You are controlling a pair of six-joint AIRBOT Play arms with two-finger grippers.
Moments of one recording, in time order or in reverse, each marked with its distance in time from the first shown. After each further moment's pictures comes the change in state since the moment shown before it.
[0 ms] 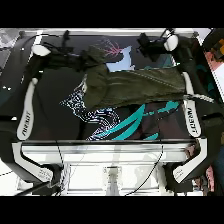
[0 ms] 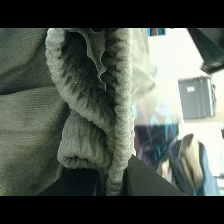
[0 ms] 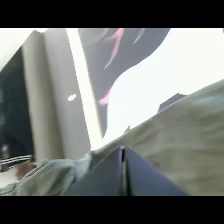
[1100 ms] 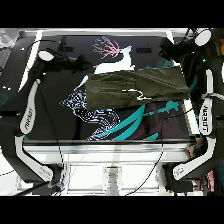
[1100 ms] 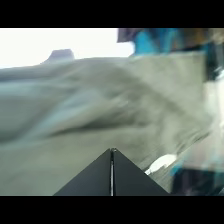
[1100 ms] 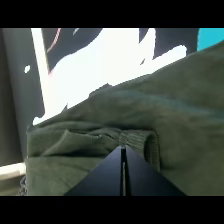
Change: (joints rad) left arm 0.116 -0.078 -0.013 0.142 0.085 0.012; right arm -0.220 0.033 0.000 0.116 0.244 -0.365
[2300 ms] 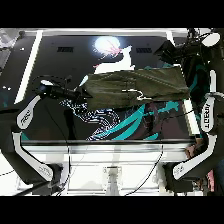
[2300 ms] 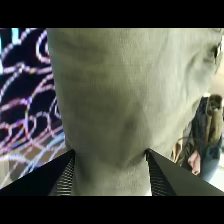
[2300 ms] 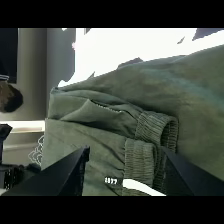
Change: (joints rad) left arm 0.098 -0.053 -0.433 -0.158 -0.259 0.198; right arm -0.073 -0.039 -0.003 0.253 0.078 -0.260
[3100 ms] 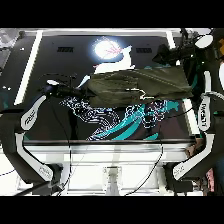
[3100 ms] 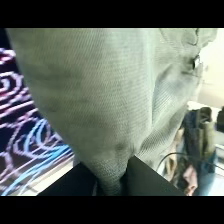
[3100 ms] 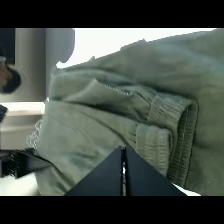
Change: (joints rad) left arm -0.062 0.017 -0.001 -0.076 0.087 0.033; right arm 0.055 -0.045 -0.023 0.000 0.021 -0.008
